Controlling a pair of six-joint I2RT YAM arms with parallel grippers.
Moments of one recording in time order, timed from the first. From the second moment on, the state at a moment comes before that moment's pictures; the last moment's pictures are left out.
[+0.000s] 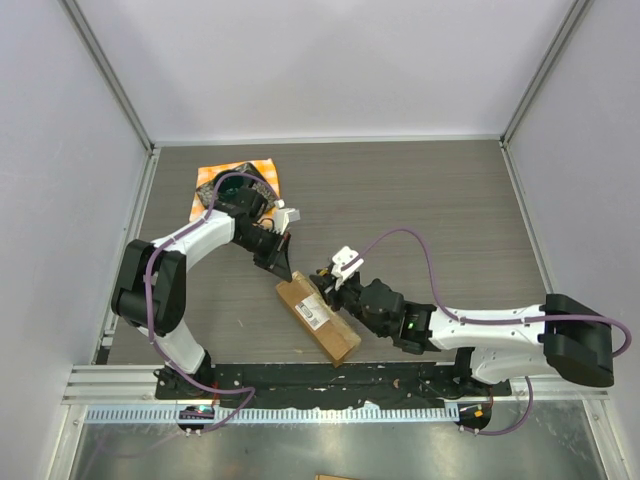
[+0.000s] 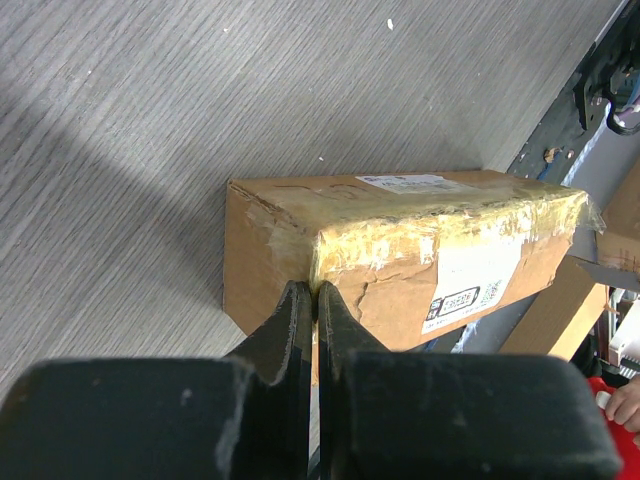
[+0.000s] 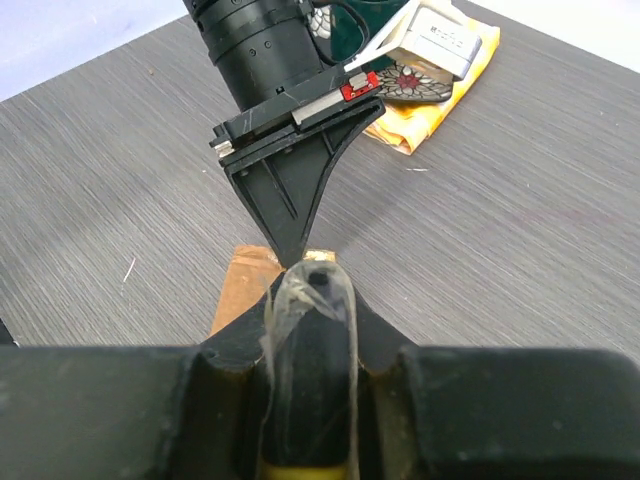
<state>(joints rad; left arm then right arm) -0.34 1.69 1.10 -0.74 0.73 0.16 1.25 1.21 0.54 0.55 0.48 0.06</state>
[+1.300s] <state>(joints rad) -0.34 1.69 1.10 -0.74 0.73 0.16 1.21 1.30 0.46 0.60 0.44 0.13</state>
